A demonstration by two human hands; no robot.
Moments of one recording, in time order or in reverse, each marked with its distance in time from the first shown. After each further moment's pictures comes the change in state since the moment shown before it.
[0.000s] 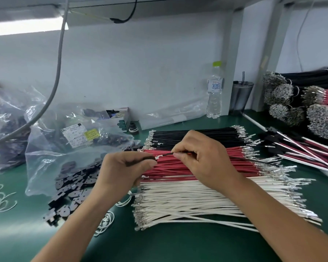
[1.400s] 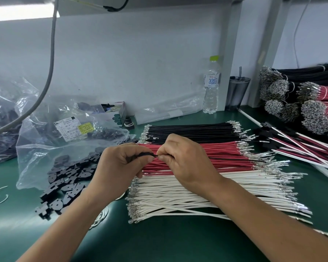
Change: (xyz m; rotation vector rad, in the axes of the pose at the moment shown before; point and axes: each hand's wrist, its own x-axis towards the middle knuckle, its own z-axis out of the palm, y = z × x) left_hand -0.007 0.019 0.007 0.209 -0.036 0.150; right_hand -0.001 -0.017 0.023 -0.071 -0.102 -0.028
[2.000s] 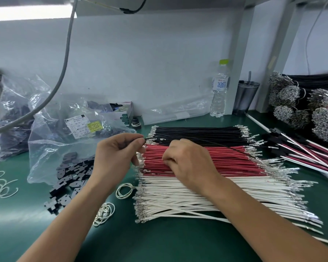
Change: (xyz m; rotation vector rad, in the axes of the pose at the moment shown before) left_hand 0.014 -0.015 -0.009 -0.331 0.246 -0.240; right_hand 0.011 0.006 0.014 -0.224 -0.113 0.037
